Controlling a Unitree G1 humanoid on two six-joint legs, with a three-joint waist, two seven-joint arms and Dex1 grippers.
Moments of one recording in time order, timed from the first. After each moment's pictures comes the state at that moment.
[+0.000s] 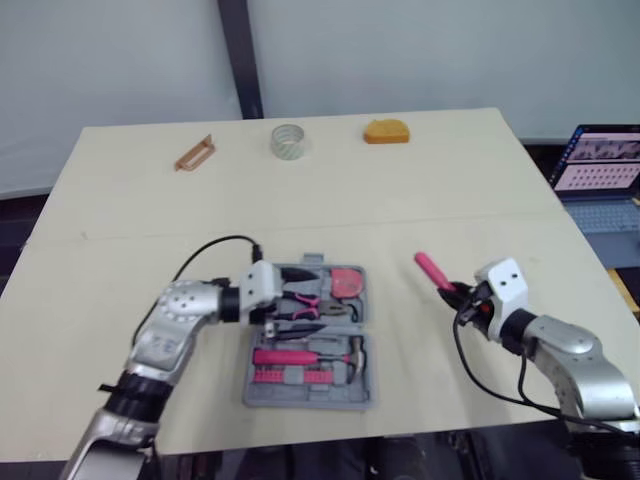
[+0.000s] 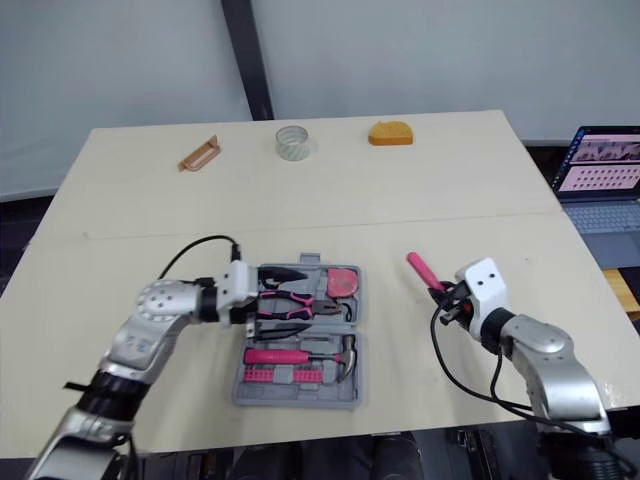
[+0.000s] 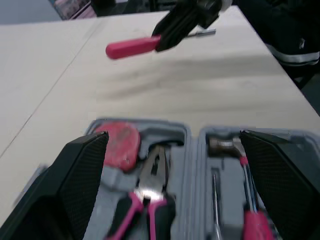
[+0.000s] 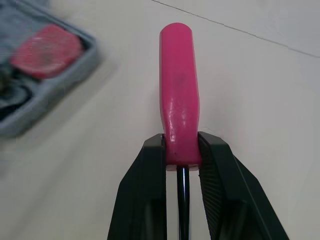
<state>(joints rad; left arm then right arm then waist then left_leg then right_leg) -0.28 0.59 -0.11 -0.07 -0.26 0.07 -1.05 -0.08 -0.67 -0.11 -0.31 0.33 0.58 0.67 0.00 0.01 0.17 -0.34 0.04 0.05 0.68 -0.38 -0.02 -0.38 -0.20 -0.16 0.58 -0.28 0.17</state>
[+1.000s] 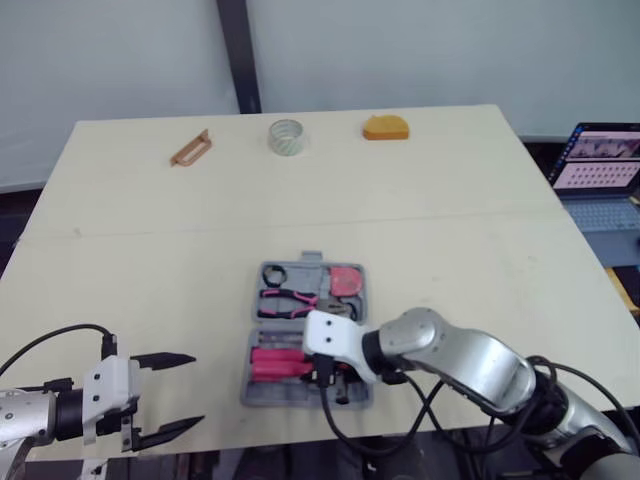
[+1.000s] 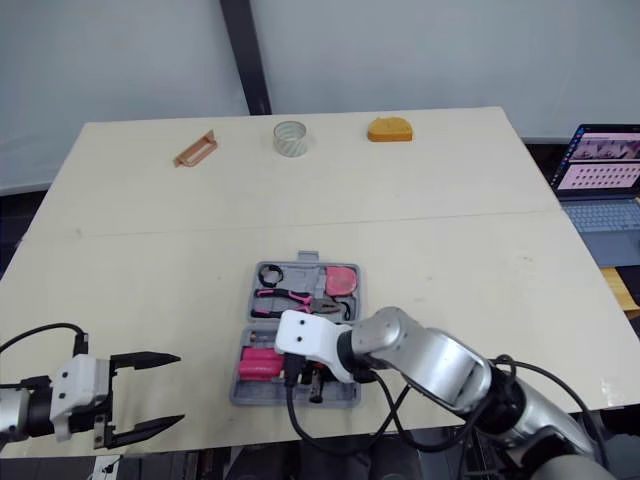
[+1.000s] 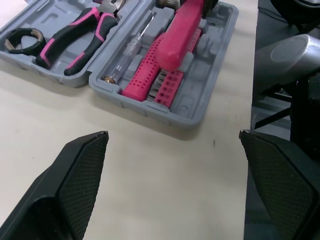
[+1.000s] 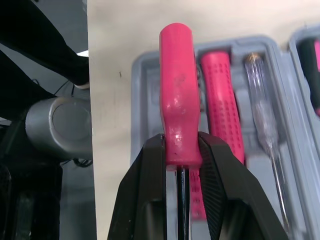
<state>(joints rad) 0.47 0.82 0.41 -0.30 -0.39 -0.02 -1.19 -0.62 -0.51 0.71 -0.62 0.36 1.15 0.70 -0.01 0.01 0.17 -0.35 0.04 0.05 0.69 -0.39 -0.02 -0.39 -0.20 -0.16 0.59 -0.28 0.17</state>
